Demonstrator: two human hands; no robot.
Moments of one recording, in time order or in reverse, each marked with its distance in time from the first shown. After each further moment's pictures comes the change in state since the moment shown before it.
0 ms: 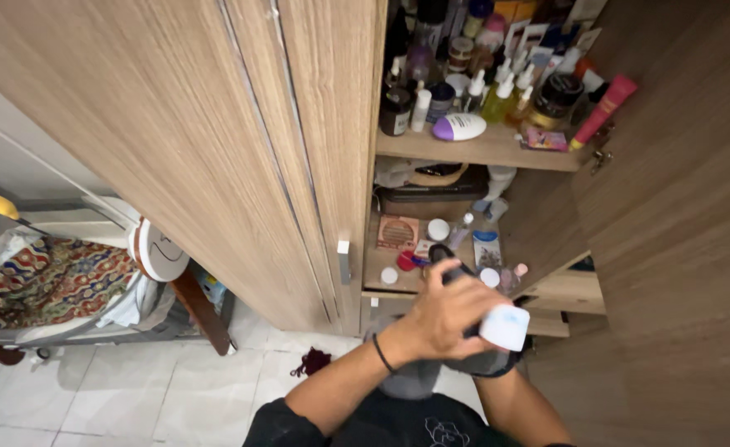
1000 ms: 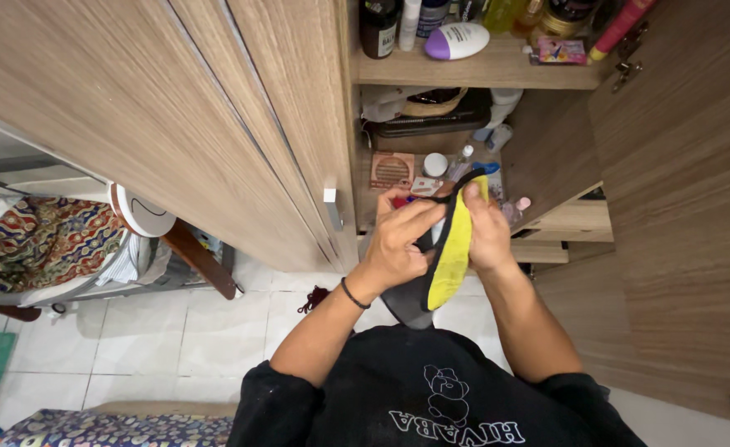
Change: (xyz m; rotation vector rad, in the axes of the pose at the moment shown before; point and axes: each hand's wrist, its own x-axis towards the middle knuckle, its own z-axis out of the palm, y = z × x) left_hand -0.023 -0.042 -0.020 -0.026 0.230 -0.173; right_hand 0.028 -0.012 -0.012 -0.038 0.002 0.073
